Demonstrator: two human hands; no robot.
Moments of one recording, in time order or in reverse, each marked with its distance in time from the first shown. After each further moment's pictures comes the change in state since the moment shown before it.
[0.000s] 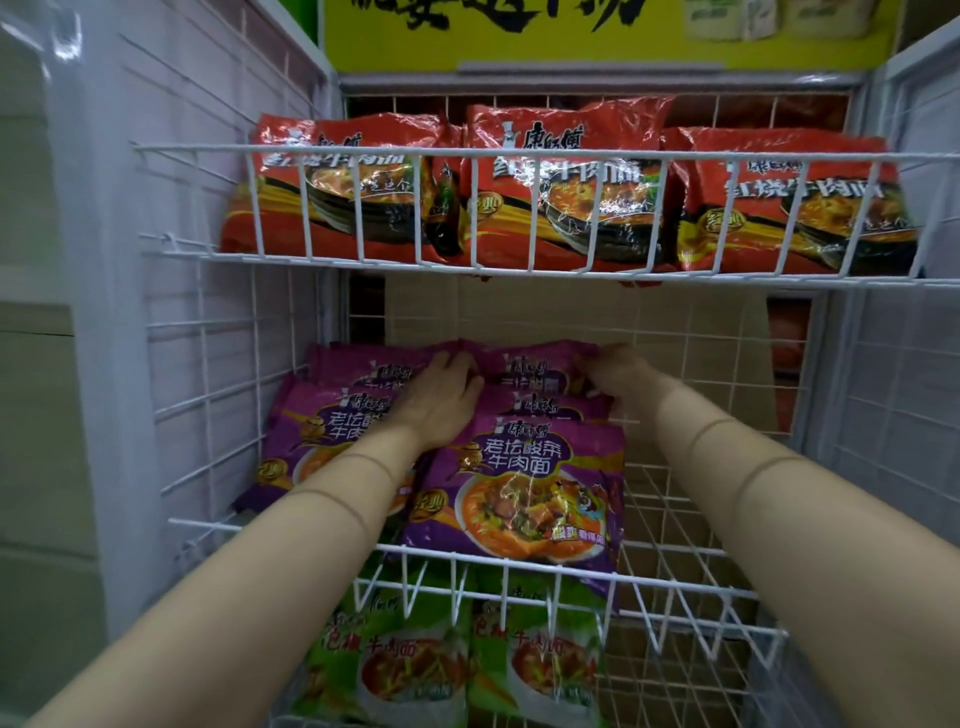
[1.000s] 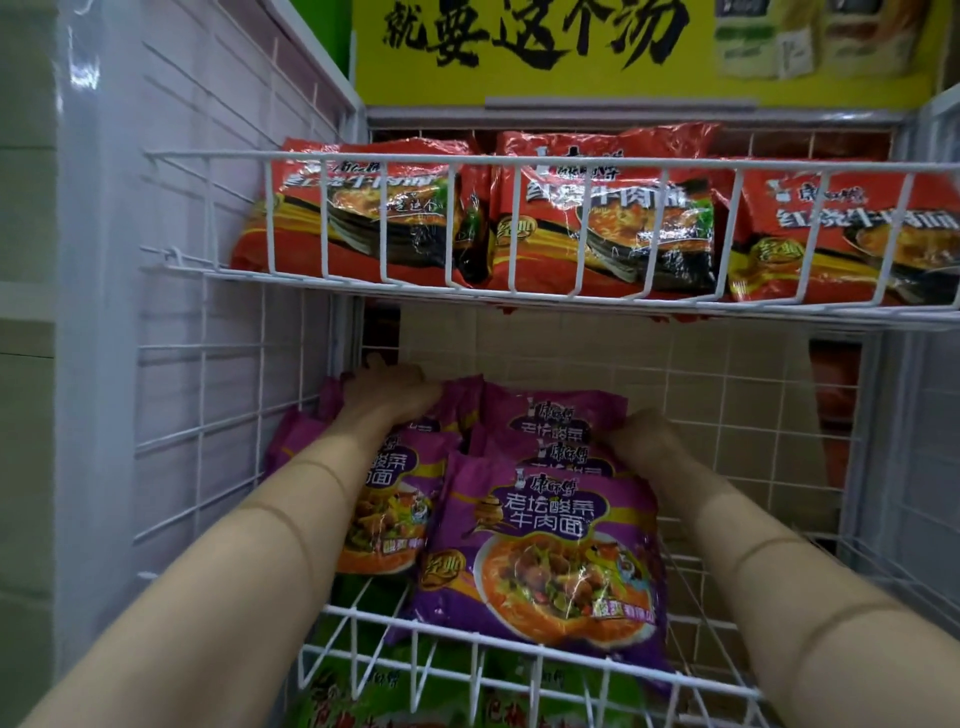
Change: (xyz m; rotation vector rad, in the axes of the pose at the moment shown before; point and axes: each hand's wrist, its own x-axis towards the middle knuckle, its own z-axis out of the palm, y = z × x) left_hand 0.049 -0.055 -0.034 0.196 -0.110 -0.388; right_hand 0.012 0.025 0.016 -0.328 0.127 -0.022
